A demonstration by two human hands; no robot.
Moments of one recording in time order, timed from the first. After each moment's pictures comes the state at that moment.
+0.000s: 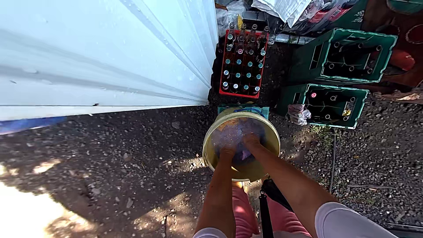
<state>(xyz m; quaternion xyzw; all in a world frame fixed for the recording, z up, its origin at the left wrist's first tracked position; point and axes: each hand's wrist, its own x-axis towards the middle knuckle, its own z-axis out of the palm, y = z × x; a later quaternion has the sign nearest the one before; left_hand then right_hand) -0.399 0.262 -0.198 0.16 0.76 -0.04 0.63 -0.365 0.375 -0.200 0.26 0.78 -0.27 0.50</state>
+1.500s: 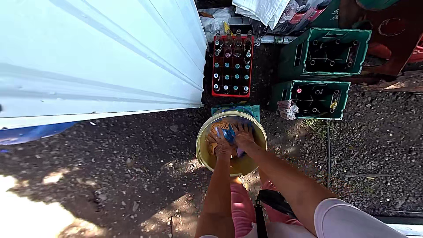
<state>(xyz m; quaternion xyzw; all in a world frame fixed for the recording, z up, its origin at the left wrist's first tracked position) -0.377 0.275 -0.204 0.05 0.91 -0.03 0.41 -0.352 0.385 -0.198 0.24 0.84 -0.27 0.40</state>
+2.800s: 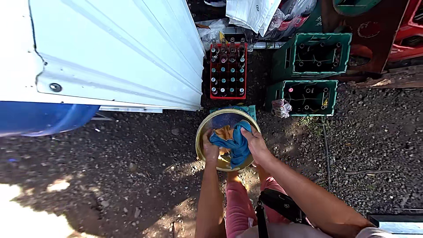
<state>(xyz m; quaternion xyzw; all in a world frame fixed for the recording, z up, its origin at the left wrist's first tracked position) -0.395 0.230 -0.125 -0.04 0.80 0.53 0.28 -0.322 0.395 -0.011 0.47 0.49 -0.74 0.01</state>
